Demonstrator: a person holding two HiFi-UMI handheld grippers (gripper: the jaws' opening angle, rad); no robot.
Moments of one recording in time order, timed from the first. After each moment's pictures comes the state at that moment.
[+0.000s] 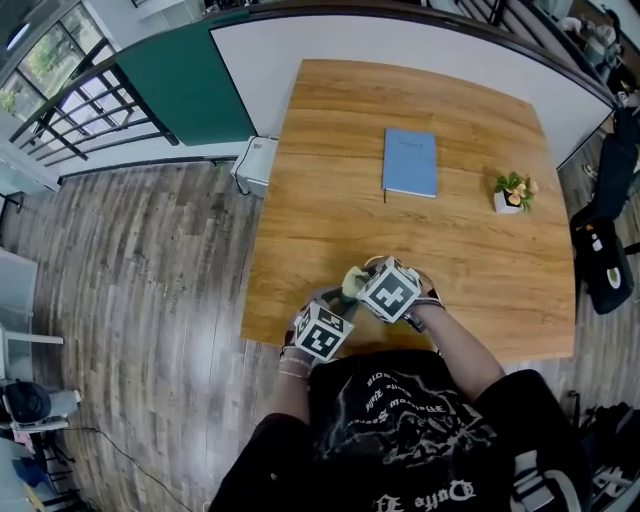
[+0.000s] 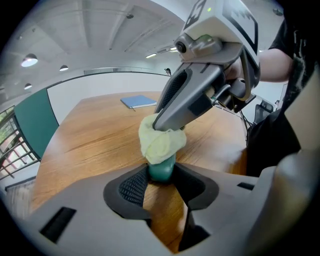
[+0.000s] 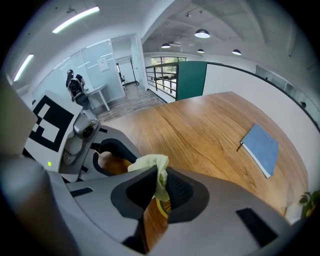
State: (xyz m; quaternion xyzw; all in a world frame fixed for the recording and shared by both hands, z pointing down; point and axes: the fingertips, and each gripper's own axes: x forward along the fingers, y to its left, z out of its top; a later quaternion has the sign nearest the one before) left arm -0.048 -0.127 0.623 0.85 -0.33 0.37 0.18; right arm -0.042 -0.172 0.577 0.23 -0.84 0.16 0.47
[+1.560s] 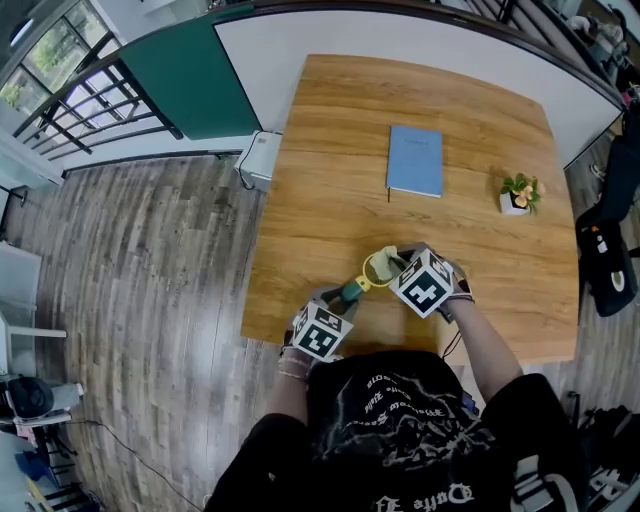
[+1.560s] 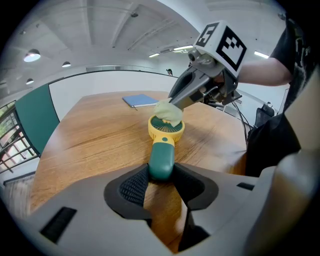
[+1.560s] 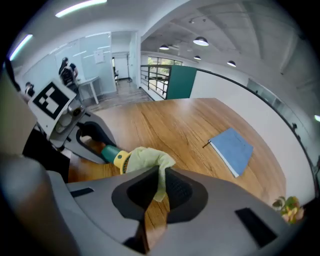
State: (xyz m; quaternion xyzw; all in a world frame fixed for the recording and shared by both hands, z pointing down) left arm -0.051 -0.132 0.621 0.85 -0.33 0.37 0.20; right arm 0.031 -0.209 0.573 0.29 -0.82 0.10 0.49
